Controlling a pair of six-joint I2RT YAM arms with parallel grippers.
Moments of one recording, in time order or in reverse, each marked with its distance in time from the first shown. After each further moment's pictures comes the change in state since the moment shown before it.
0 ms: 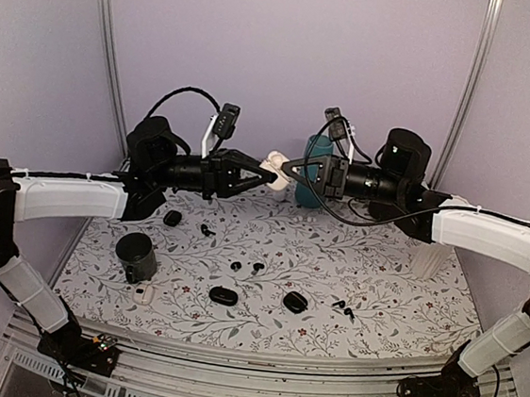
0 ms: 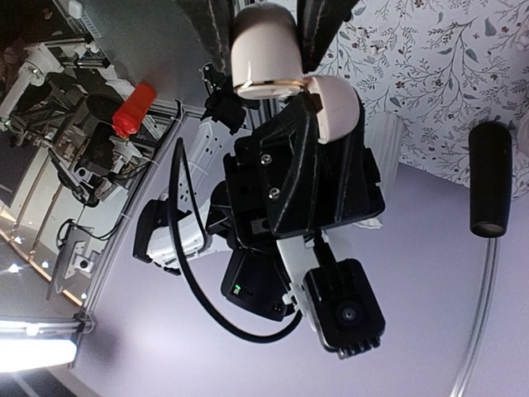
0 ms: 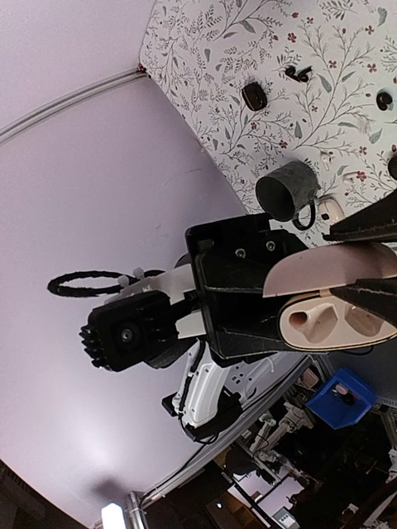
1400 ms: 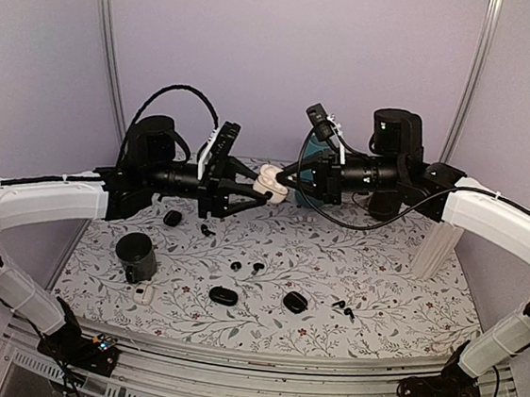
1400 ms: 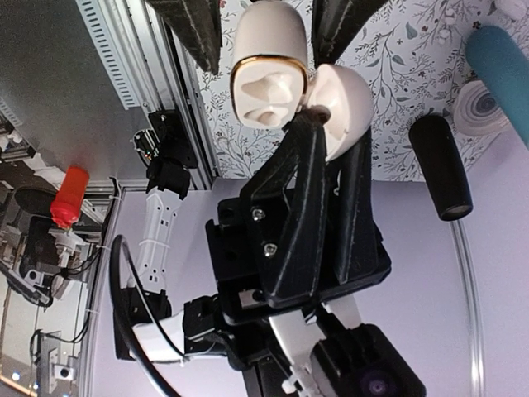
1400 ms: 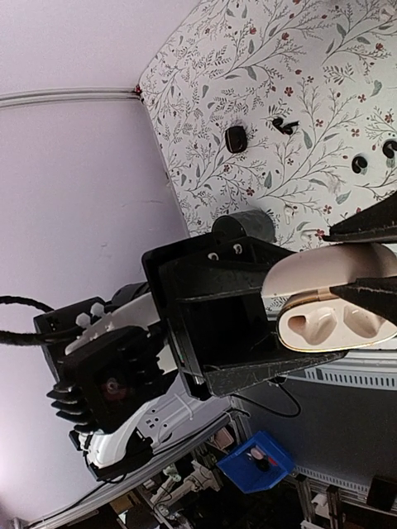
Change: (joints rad) left arm -0.041 -0.124 0.005 -0.411 -0.060 0.569; right arm 0.044 -0.010 0.225 -0.544 0.035 -0.499
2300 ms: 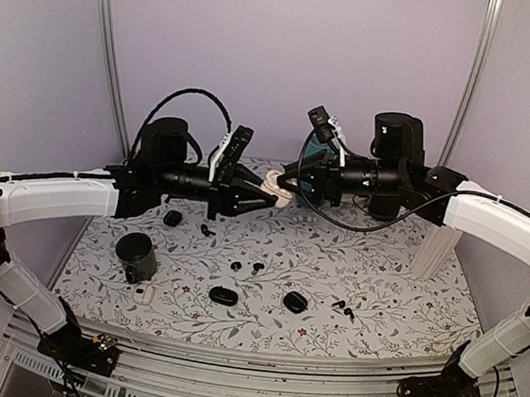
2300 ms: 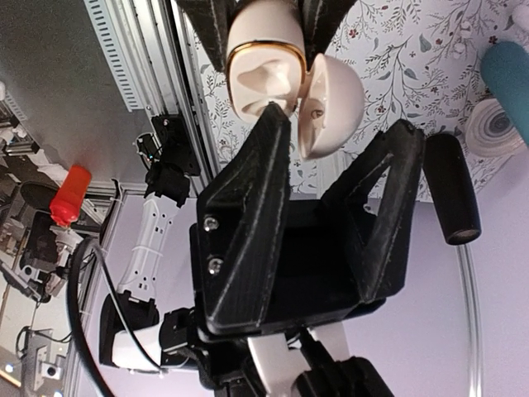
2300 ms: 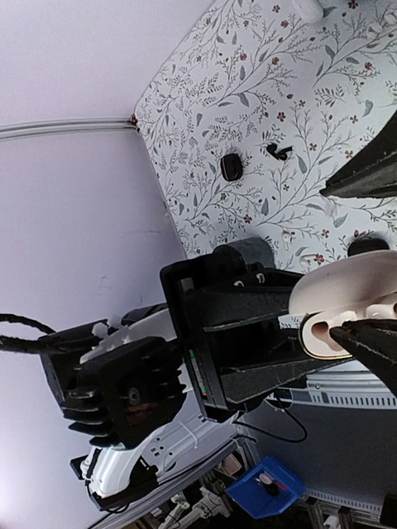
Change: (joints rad) left arm -0.016 0.062 0.045 -0.045 -0.010 -0.015; right arm 0.006 -0.011 -0.021 0.006 0.097 -0.011
